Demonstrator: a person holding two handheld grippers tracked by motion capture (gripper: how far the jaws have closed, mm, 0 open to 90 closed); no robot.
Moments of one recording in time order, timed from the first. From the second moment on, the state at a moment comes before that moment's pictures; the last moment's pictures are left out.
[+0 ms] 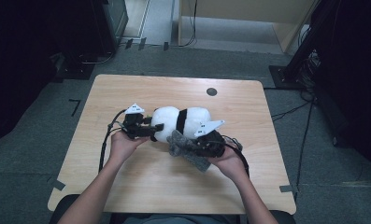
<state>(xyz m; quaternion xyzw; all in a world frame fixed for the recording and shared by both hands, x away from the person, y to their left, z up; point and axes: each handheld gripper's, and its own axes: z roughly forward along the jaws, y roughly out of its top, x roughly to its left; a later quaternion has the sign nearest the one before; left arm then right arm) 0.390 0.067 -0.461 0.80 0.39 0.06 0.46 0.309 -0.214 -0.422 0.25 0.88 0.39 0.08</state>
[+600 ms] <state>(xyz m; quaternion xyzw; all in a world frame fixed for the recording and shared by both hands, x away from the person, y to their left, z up) 0.391 0.066 -0.461 0.80 0.39 0.06 0.46 0.341 -0.157 -0.417 0.26 0.88 0.38 0.12</state>
